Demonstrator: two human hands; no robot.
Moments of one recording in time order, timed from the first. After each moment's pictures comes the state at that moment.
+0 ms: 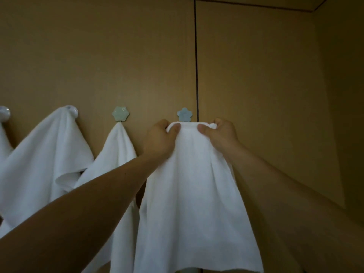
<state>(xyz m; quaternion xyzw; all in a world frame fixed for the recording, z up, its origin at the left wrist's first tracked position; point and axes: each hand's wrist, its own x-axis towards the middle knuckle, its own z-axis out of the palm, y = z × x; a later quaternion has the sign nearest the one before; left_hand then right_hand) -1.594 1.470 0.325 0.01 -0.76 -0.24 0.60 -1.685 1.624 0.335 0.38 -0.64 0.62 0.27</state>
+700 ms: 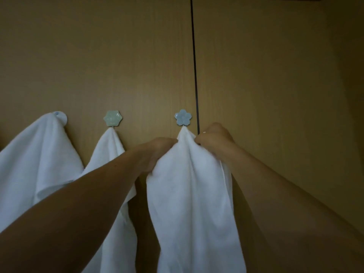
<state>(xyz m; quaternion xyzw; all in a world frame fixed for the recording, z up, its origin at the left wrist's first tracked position) -1.622 1.453 0.347 0.08 -0.84 -0.41 0.33 -1.720 1.593 0.357 0.32 -0.77 0.51 0.22</state>
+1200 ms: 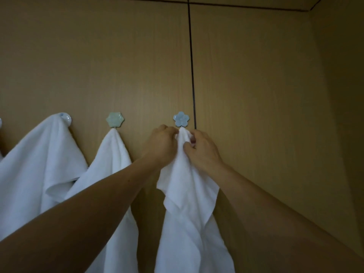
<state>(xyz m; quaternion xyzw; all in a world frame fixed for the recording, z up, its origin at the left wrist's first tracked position) -1.621 1.460 0.336 -0.01 -0.82 -0.01 0.57 -1.696 1.583 0.312 0.42 -0.70 0.44 0.37</state>
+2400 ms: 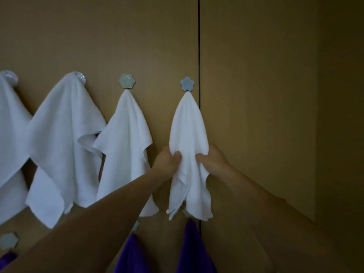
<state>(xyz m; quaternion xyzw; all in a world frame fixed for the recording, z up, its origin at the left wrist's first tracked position) -1.571 1.469 0.187 0.07 -0.85 -0.37 0.37 -1.662 1.607 0.187 0.31 -0.76 0.55 0.14</state>
